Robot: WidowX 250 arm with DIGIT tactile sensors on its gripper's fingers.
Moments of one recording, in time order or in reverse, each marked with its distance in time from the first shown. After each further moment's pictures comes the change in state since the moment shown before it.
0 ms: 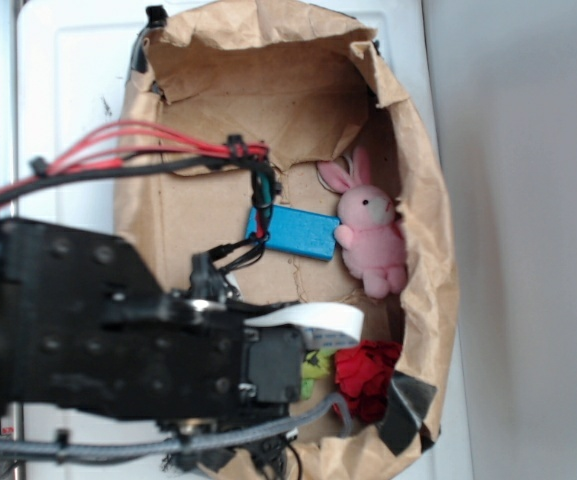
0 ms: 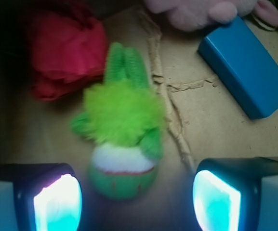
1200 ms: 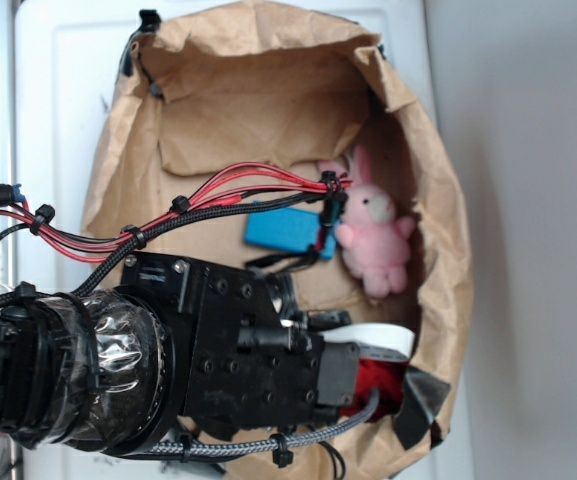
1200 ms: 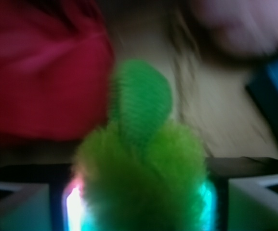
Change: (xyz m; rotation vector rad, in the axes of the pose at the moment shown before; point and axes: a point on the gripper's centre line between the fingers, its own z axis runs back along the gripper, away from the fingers) arm 0.023 0.019 -0.027 0.055 0.031 -0.049
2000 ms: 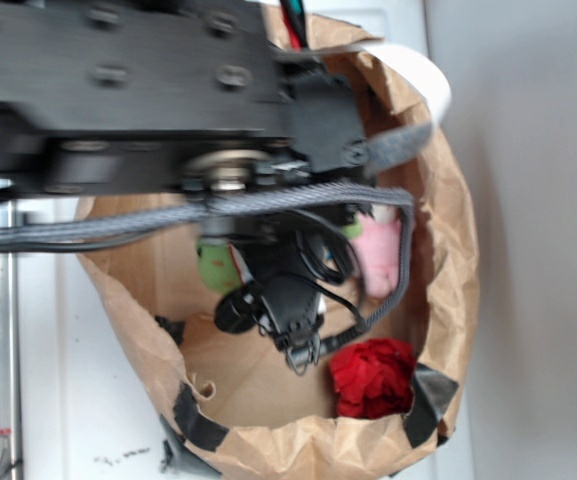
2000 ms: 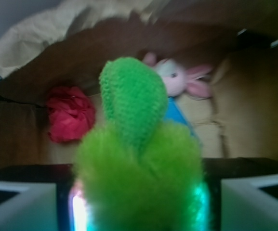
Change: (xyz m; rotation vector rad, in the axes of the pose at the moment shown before) arm 0.030 0.046 0.136 -0.009 -0.144 0.019
